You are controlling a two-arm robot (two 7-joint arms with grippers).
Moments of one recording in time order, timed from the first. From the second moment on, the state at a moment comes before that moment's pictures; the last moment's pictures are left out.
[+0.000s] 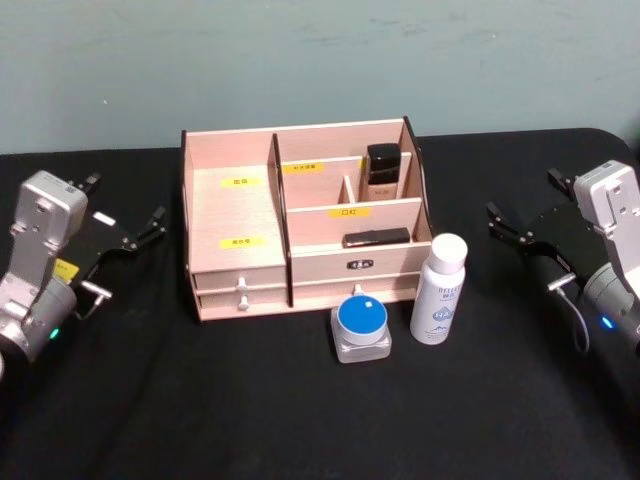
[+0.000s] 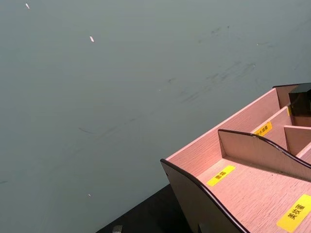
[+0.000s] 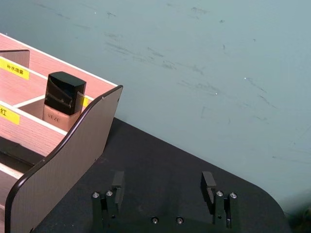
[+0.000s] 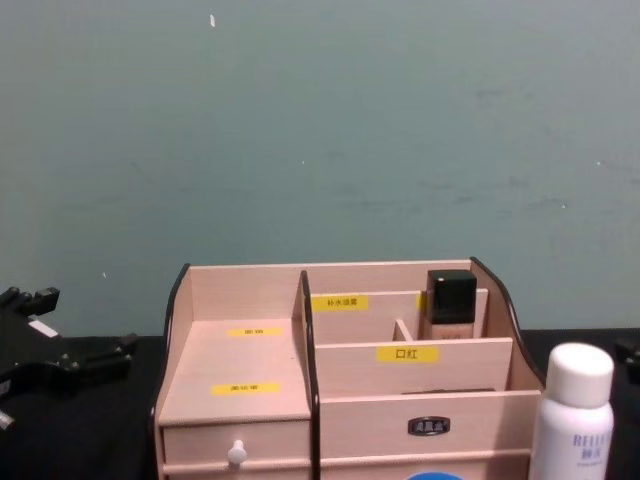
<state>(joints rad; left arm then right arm) -0.20 0.60 0.45 -1.41 -0.25 -0.12 0.03 0.20 0.60 -0.45 -1.41 0.25 -0.12 -0.03</state>
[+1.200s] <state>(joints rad) -0.20 0.60 0.45 -1.41 -0.25 -0.12 0.03 0.20 0.60 -0.45 -1.41 0.25 -0.12 -0.03</state>
